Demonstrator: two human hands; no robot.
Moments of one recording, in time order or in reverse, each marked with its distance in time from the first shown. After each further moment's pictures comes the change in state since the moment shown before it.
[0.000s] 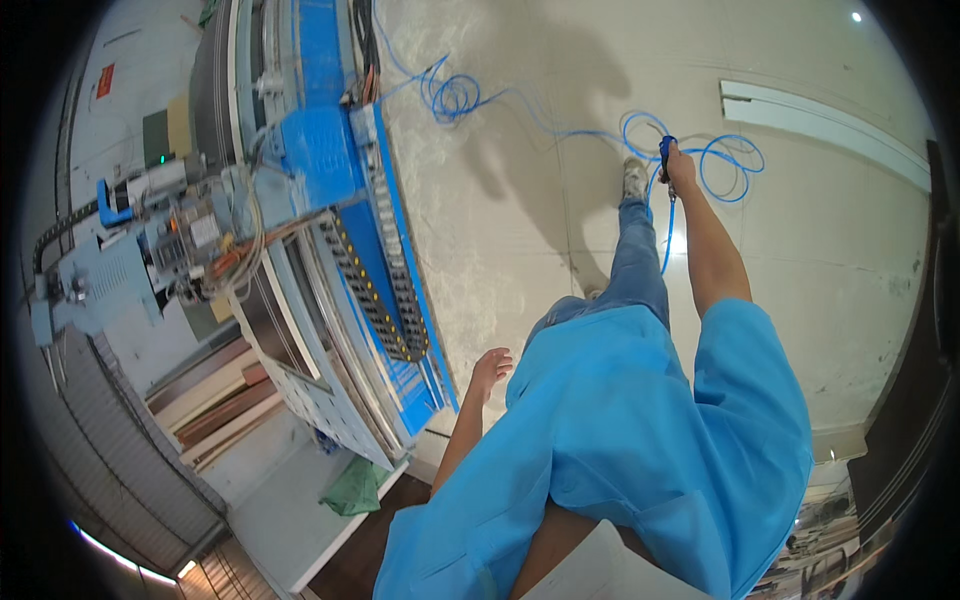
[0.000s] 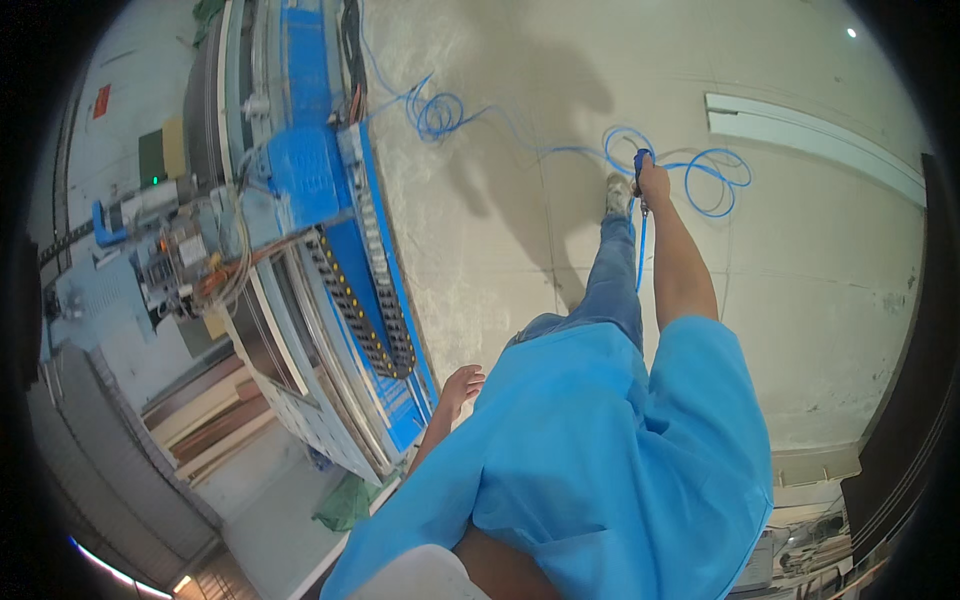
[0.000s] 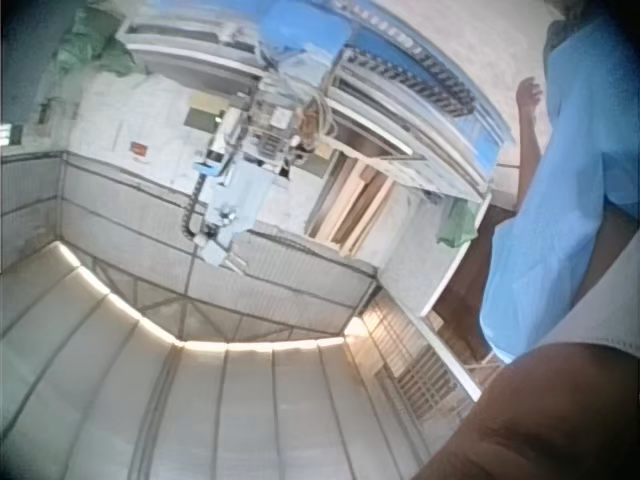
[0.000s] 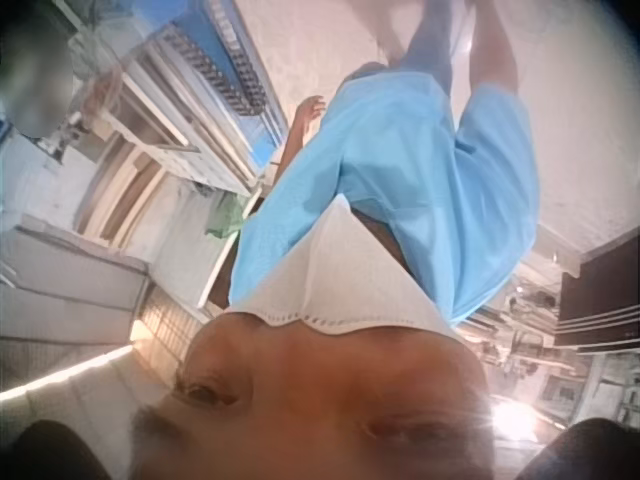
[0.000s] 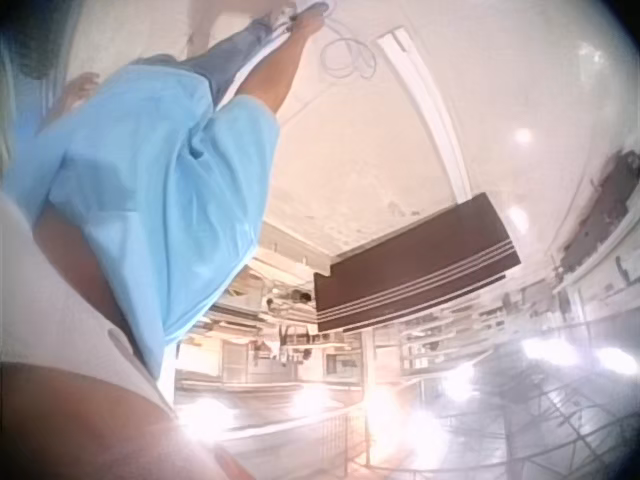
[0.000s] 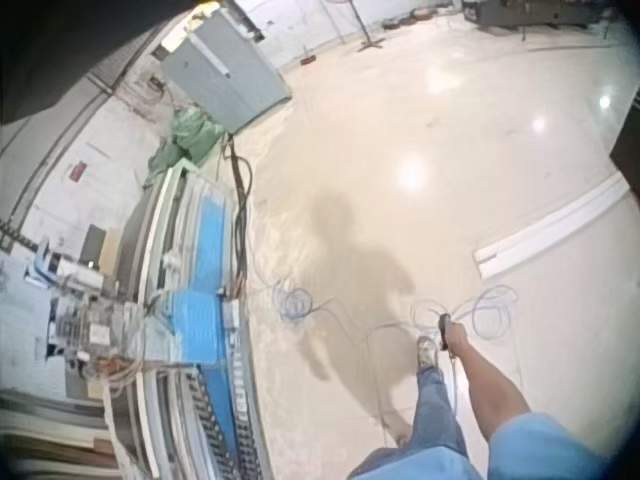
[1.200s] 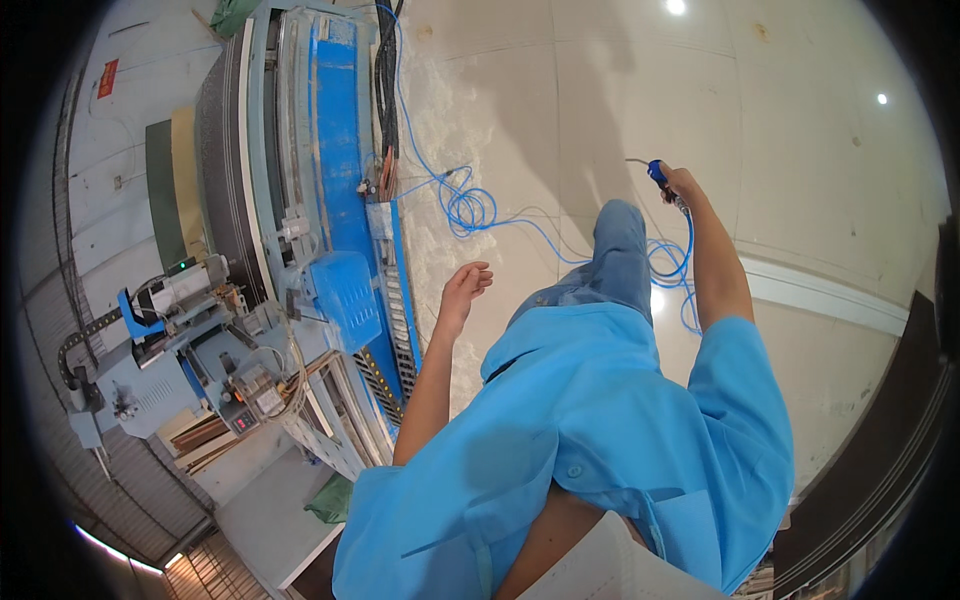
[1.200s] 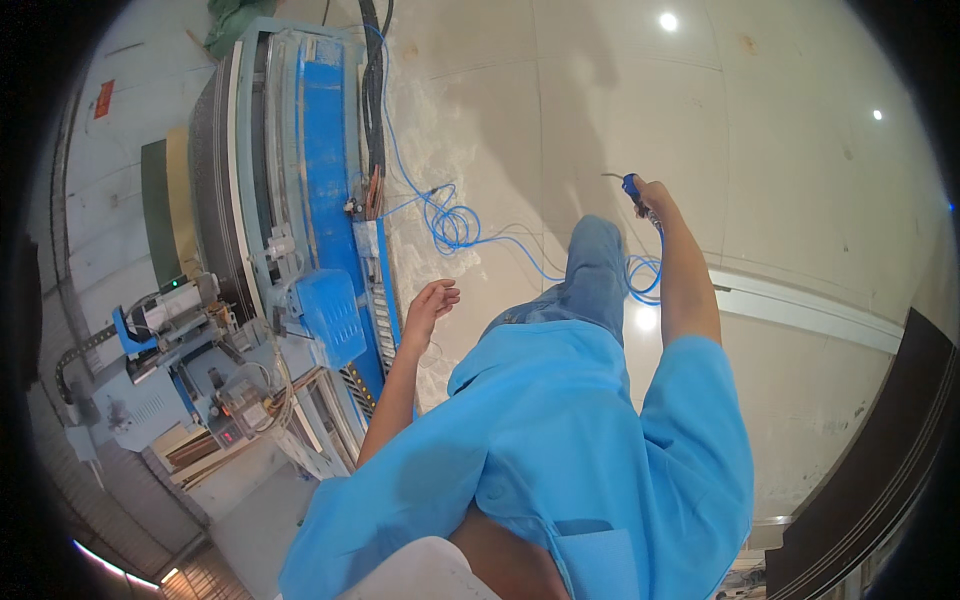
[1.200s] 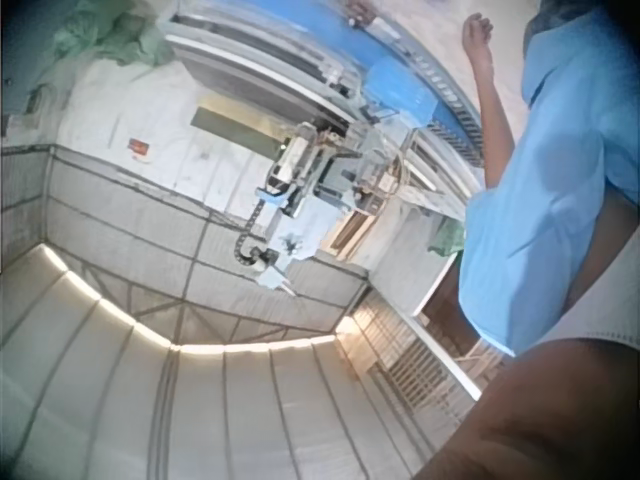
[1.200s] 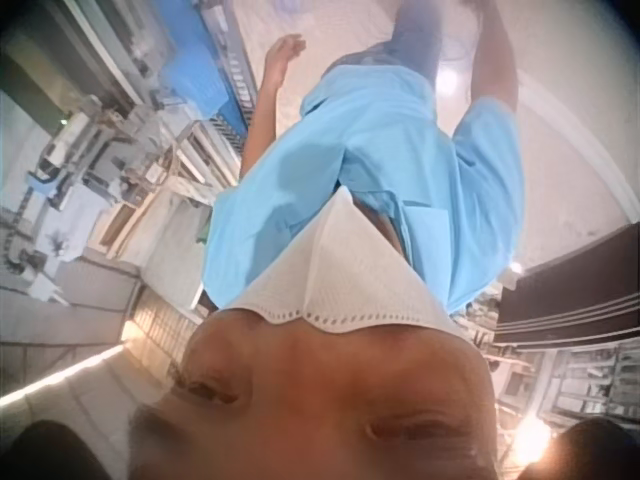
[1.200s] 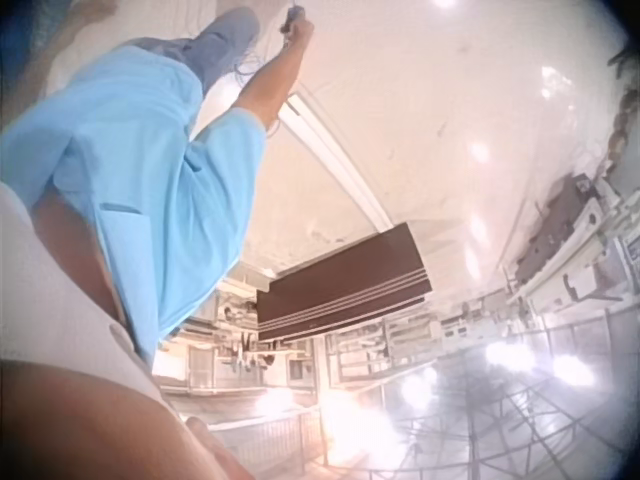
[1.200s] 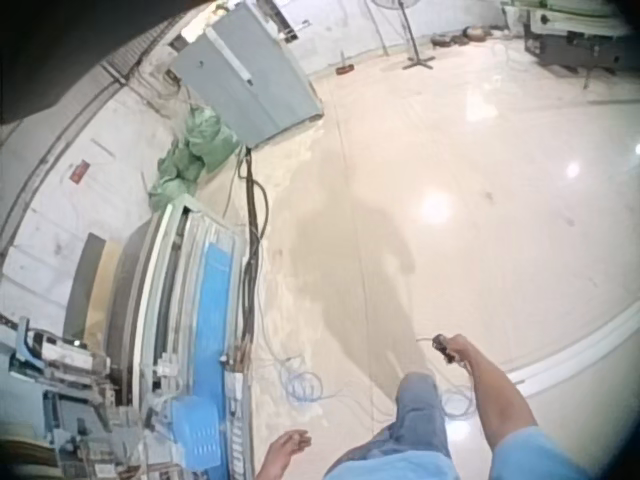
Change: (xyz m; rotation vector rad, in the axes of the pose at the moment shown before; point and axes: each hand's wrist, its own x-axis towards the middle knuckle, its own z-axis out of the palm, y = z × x) left_hand 0.067 0.779 0.024 -0.073 -0.040 0.530; right_hand 0.382 -0.505 0.051 -0.190 -0.384 0.064
